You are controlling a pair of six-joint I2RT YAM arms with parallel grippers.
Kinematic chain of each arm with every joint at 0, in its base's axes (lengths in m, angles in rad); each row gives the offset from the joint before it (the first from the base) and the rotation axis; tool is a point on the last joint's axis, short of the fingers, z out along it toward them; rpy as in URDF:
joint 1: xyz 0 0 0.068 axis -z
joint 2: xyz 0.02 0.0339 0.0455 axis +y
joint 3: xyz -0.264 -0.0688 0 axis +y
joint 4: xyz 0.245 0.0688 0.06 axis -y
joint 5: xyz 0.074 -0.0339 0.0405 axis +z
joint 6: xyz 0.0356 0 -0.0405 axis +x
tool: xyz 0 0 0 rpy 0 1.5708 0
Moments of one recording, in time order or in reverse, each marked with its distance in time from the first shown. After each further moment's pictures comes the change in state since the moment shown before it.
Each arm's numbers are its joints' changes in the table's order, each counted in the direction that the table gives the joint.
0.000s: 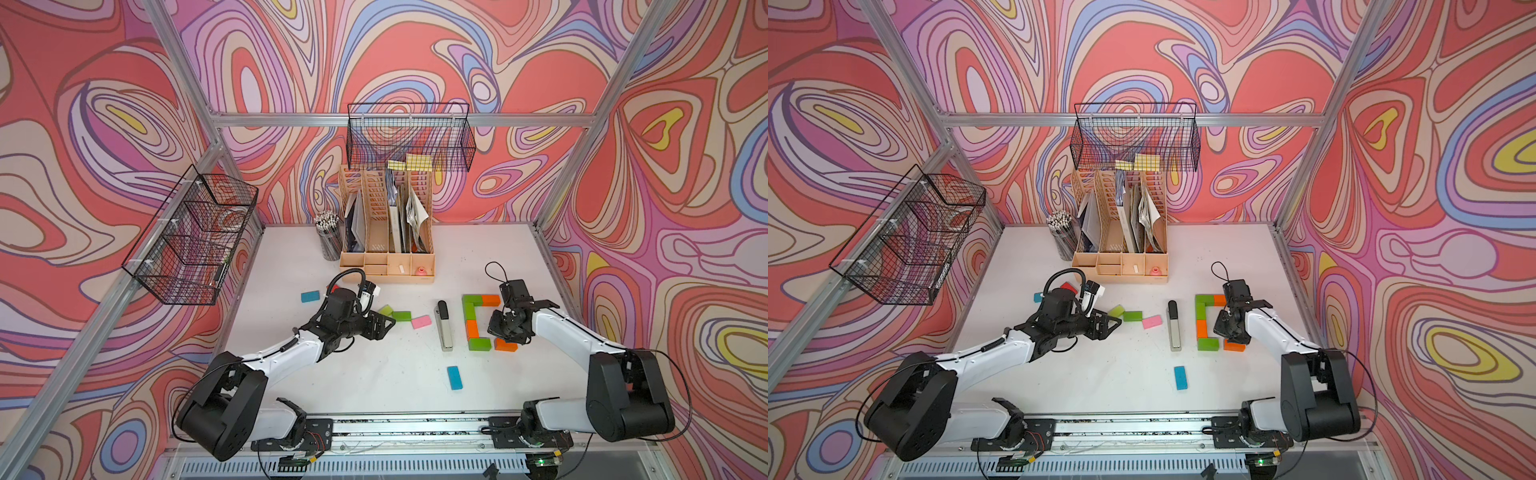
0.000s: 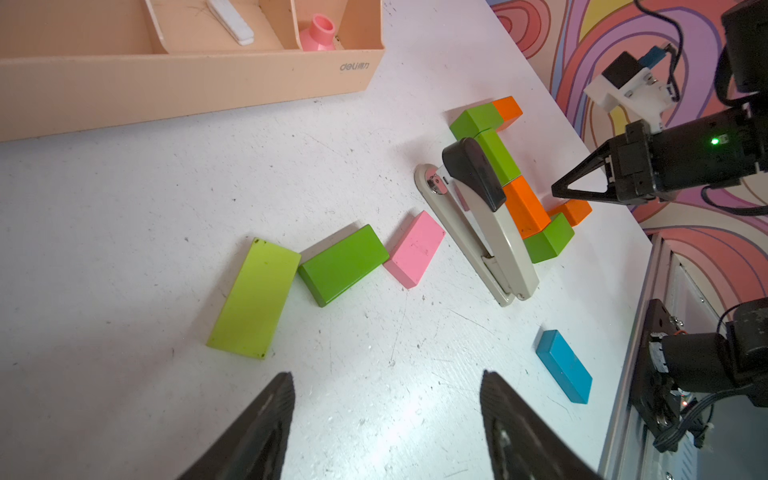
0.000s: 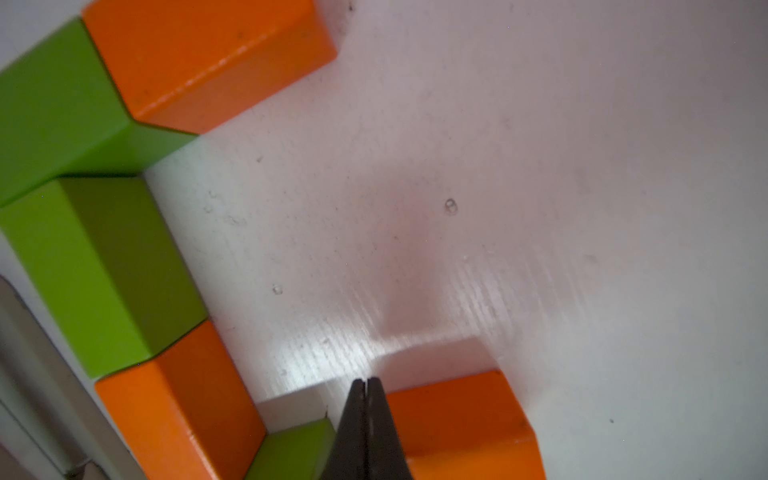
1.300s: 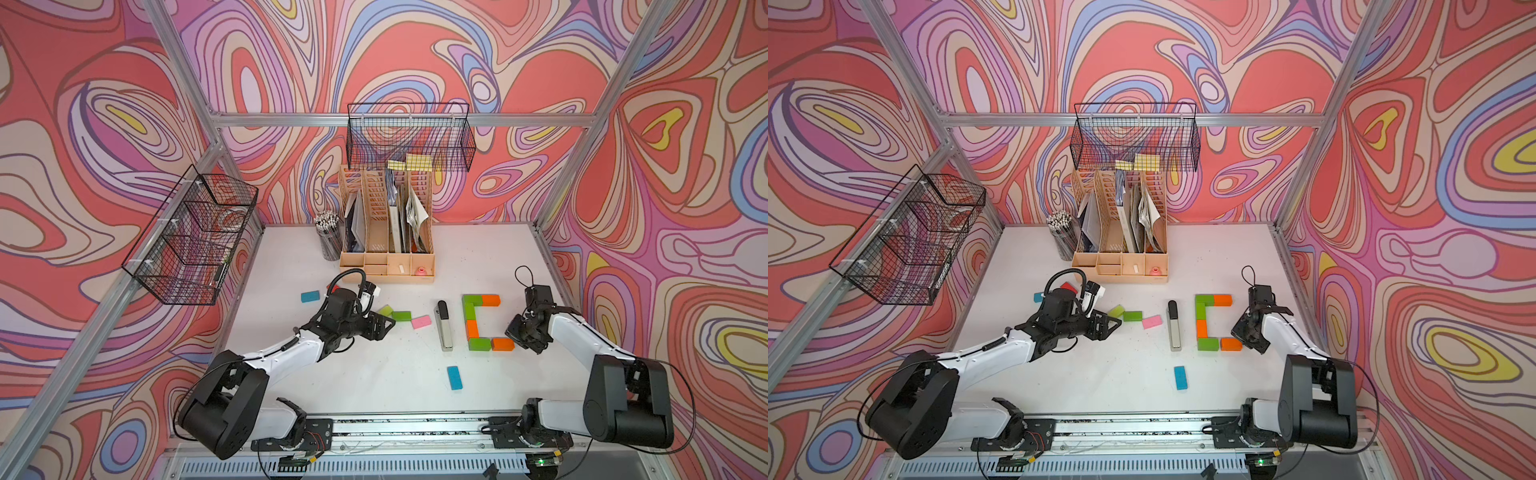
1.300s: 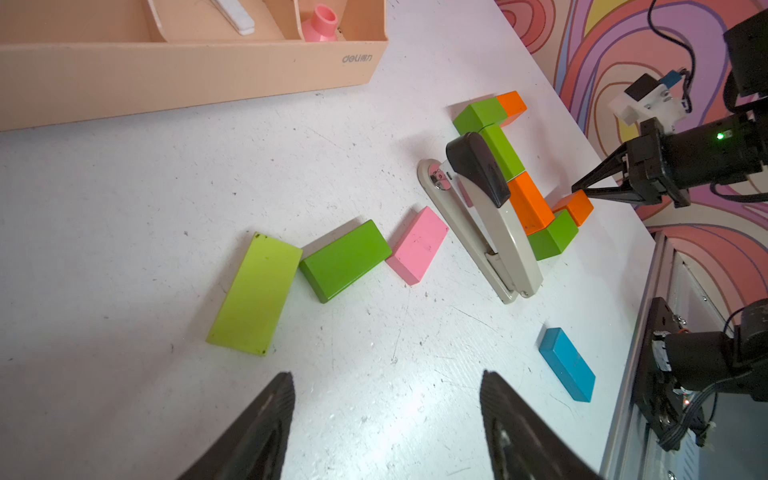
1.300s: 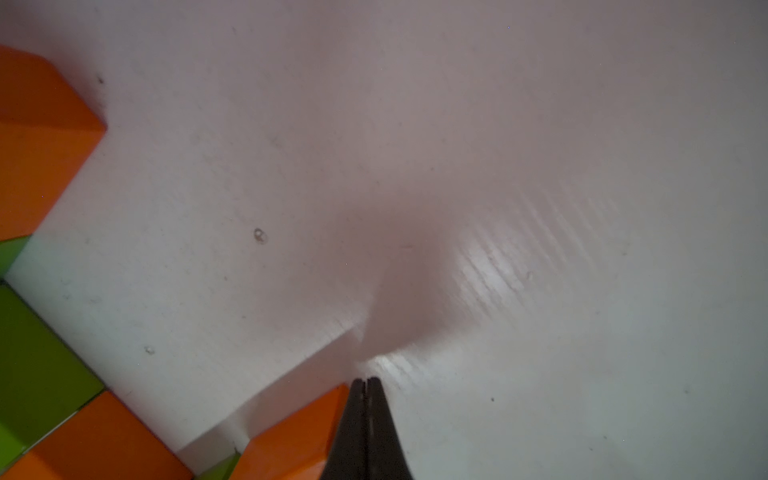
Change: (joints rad) left arm 0.000 0.011 0.000 -0.003 0.000 0.001; right arm 0.228 -0.018 0.051 -0.025 0.048 0.049
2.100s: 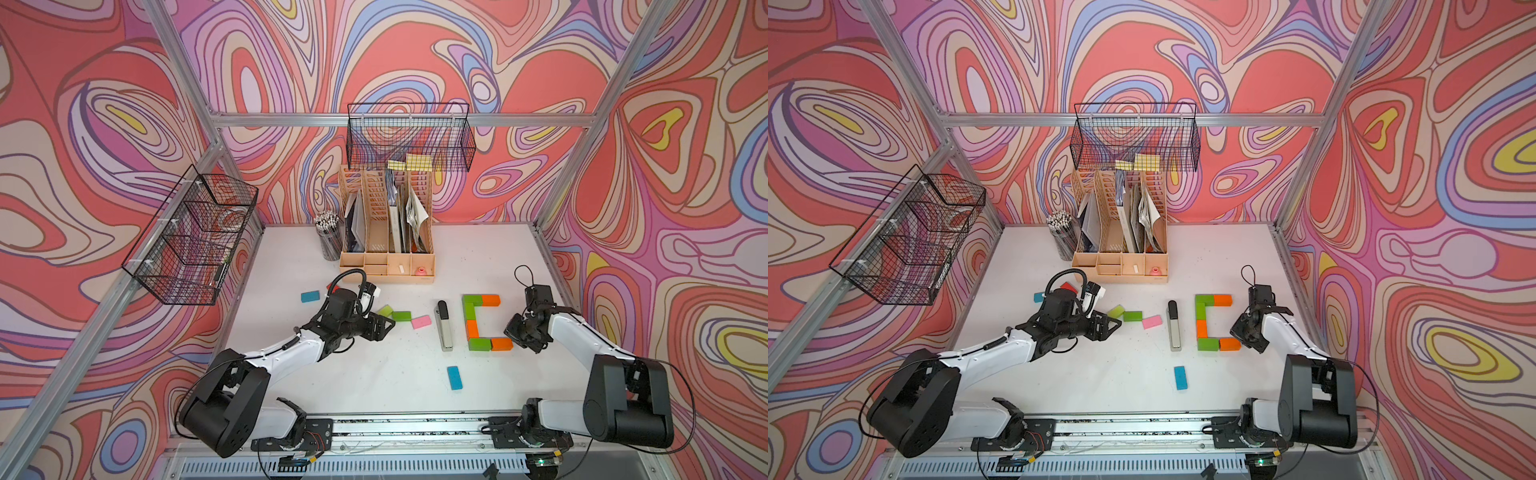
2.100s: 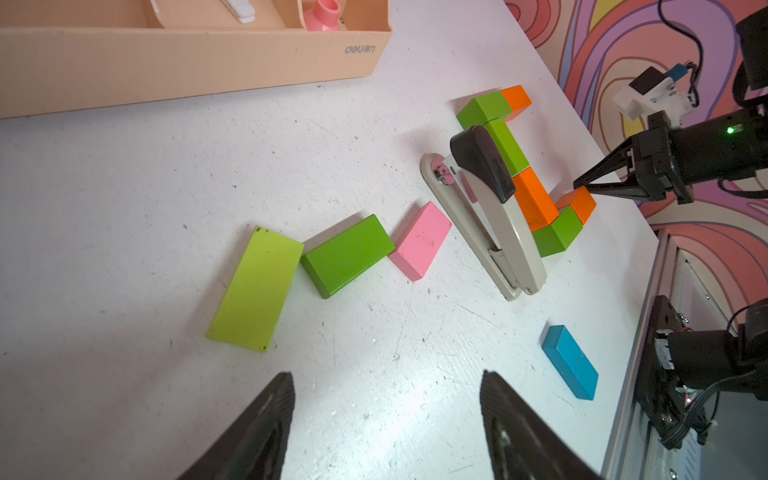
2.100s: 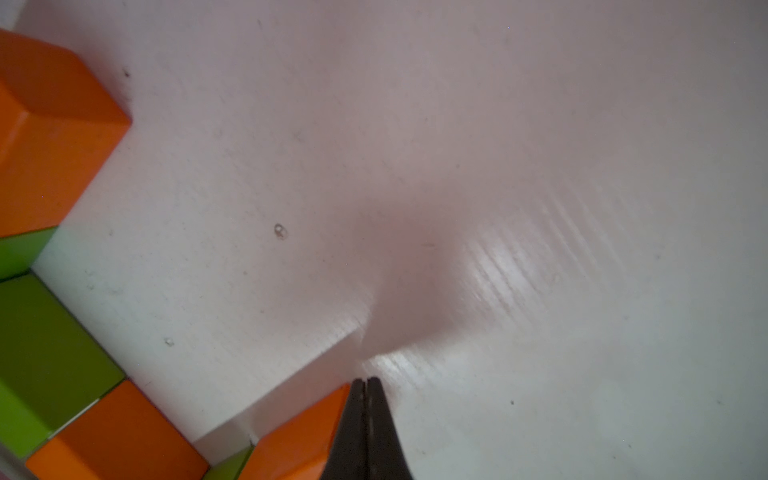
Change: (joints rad) left arm 0.000 0.008 0.000 -0.005 0.000 0.001; right arm 0.000 0.000 0.000 0.012 0.033 -0.004
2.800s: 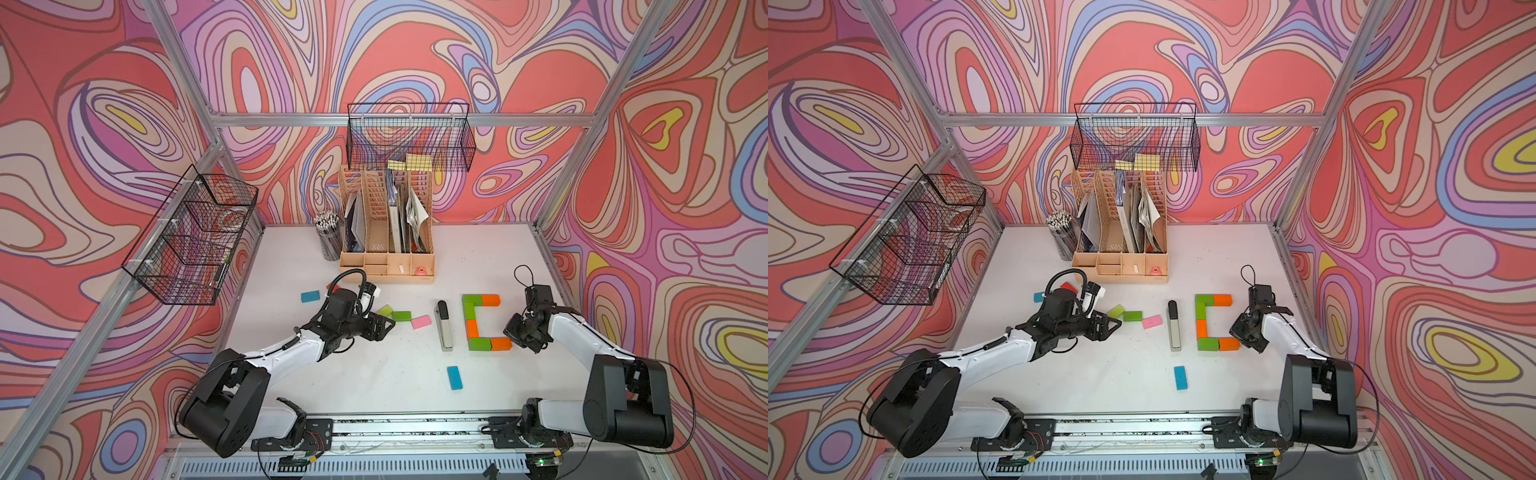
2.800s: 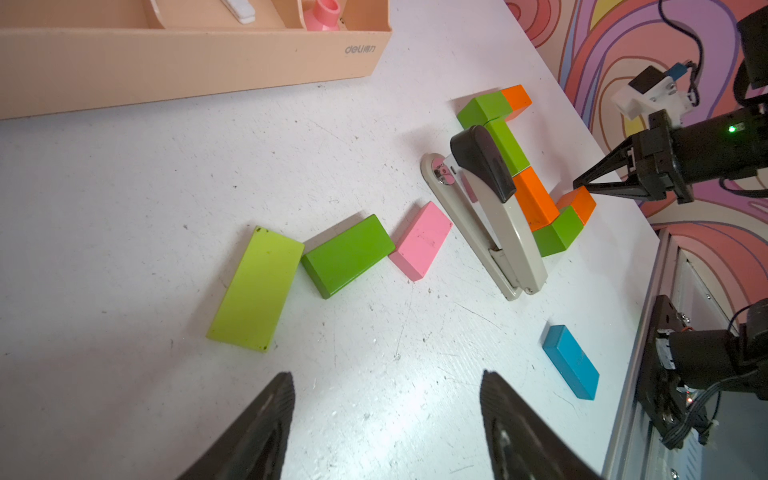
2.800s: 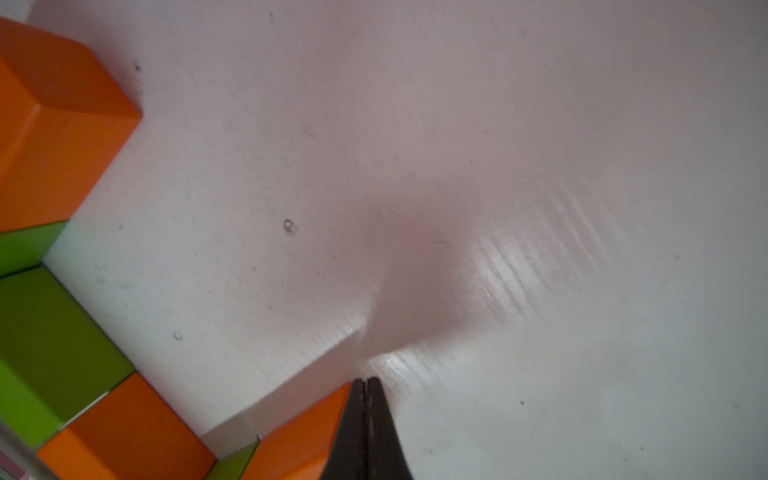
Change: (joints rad) left arm 0.000 0.000 0.000 0.000 0.001 0.002; right arm 0.000 0.000 0.001 0.003 0.018 -0.003
